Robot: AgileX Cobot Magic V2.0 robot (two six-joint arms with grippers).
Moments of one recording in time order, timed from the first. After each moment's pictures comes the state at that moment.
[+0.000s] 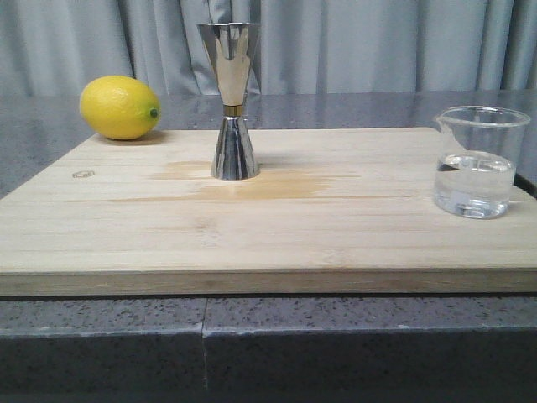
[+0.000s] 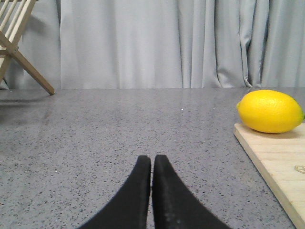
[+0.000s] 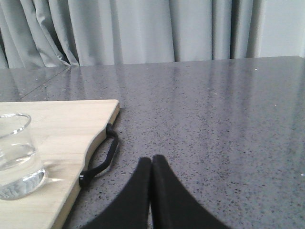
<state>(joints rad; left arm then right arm) -0.01 -0.01 0.00 -0.03 0.03 0.04 0.03 -0.01 0.03 -0.03 0.09 0.01</state>
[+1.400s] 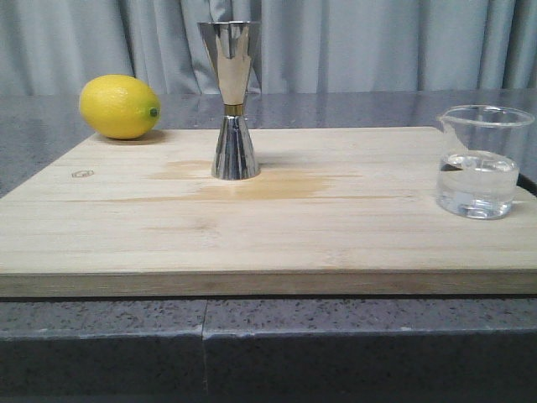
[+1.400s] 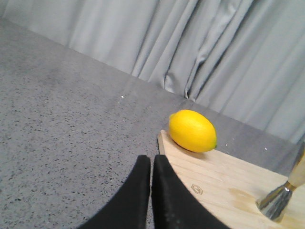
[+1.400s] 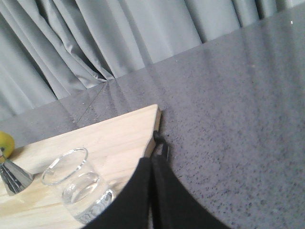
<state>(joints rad) -0.01 0.02 -0.19 -0.53 0.33 0.10 0.03 -0.01 -0.10 0.30 0.26 0.01</state>
